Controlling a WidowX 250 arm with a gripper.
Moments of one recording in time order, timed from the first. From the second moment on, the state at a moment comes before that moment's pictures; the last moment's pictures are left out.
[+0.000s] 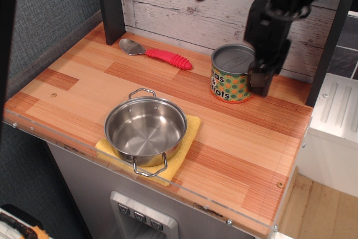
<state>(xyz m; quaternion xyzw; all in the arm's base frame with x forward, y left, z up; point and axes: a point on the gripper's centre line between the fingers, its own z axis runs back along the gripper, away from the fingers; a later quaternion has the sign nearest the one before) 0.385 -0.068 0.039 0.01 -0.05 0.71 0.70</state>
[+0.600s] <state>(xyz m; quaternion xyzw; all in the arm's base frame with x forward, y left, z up) 0.377 -0.054 0.040 0.02 -0.05 0.74 0.67</state>
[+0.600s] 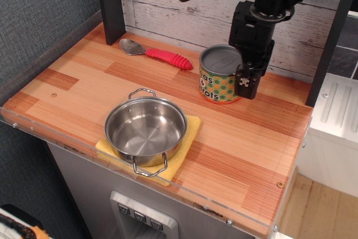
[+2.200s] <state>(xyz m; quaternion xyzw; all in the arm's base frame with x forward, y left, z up) 0.355 0.002 0.055 0.03 -0.08 0.76 0.64</state>
